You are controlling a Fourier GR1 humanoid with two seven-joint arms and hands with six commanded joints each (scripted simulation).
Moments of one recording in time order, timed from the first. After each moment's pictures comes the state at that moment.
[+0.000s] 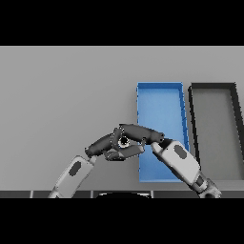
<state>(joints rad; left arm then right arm) -0.22 0.11 -0.51 -1.58 -0.19 -0.36 -0.05 -0.54 -0.25 0.50 -1.79 -0.46 0.48 0.21</state>
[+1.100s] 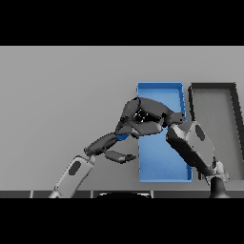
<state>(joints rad) -0.21 0.10 -0.49 -1.59 -0.14 -0.38 0.11 -0.80 -0.37 0.30 -1.83 -1.01 0.25 0.45</state>
